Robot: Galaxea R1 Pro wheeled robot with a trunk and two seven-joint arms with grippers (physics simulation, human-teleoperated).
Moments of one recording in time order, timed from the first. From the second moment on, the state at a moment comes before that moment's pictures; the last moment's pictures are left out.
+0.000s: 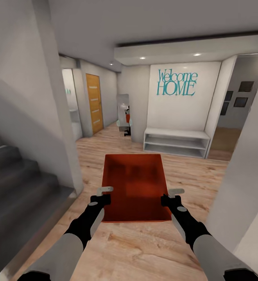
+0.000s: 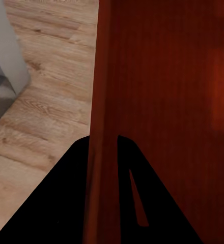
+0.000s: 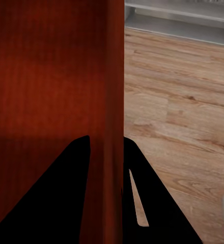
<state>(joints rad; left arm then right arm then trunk) -0.72 -0.17 -0.07 -0.58 0.07 0.19 0.23 -0.72 0.02 0.08 -0.49 -0.01 0.01 -0.08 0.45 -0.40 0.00</state>
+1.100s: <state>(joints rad) -0.72 -0.17 -0.07 -0.58 0.07 0.19 0.23 -0.72 0.02 0.08 -0.49 -0.01 0.01 -0.08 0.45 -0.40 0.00</state>
